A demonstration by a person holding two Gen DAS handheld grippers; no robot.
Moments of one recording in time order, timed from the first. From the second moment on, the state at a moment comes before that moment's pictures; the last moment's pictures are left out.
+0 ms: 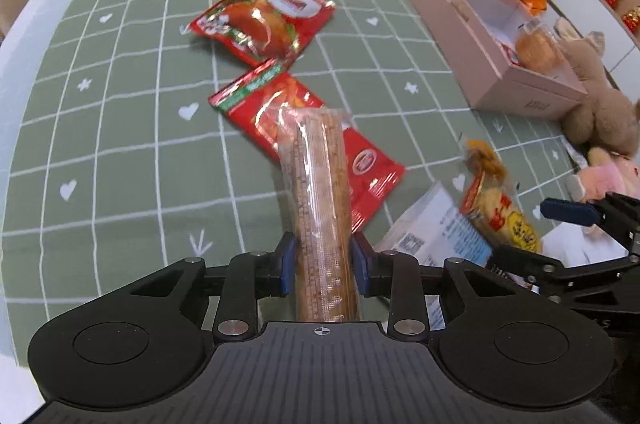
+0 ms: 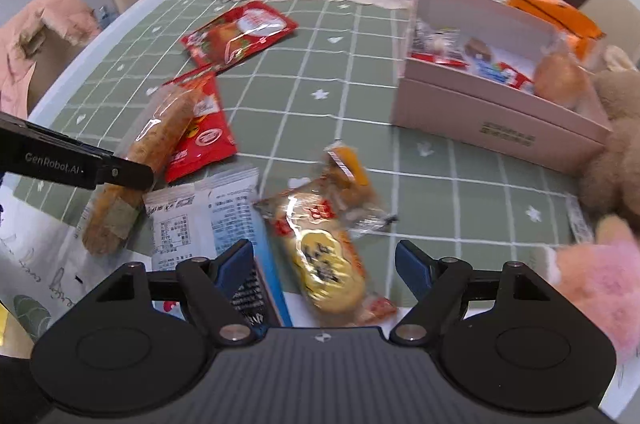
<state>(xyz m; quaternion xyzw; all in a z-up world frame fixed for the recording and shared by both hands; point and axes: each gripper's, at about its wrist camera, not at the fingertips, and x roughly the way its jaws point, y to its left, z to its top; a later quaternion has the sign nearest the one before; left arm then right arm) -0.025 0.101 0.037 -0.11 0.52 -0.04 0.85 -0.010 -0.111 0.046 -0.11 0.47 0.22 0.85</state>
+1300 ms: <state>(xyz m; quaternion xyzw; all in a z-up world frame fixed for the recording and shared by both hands) -0.060 0.108 0.079 -0.16 0.44 -0.07 0.88 -0.007 -0.165 0.107 0.01 0.46 0.20 0.87</state>
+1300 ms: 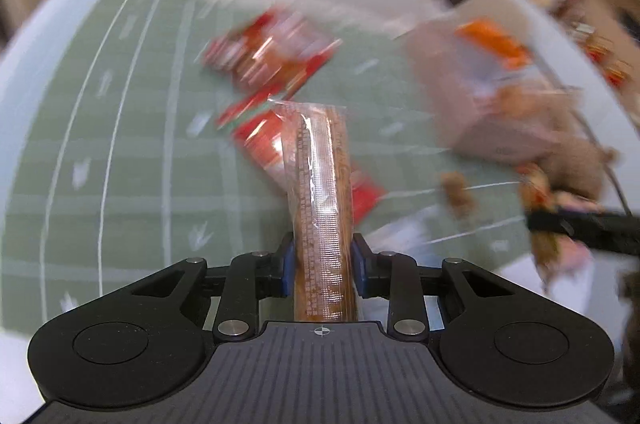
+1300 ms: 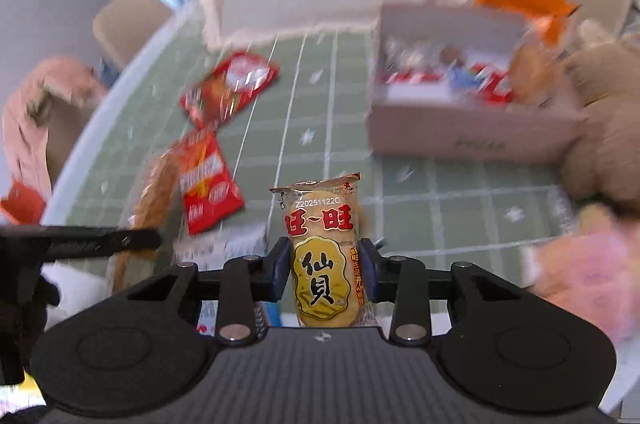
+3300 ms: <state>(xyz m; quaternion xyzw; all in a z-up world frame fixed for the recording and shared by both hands) -0.036 0.122 0.043 -0.24 0.56 -0.07 0.79 0.044 -0.174 0.087 0.00 0.54 0.20 0.82</state>
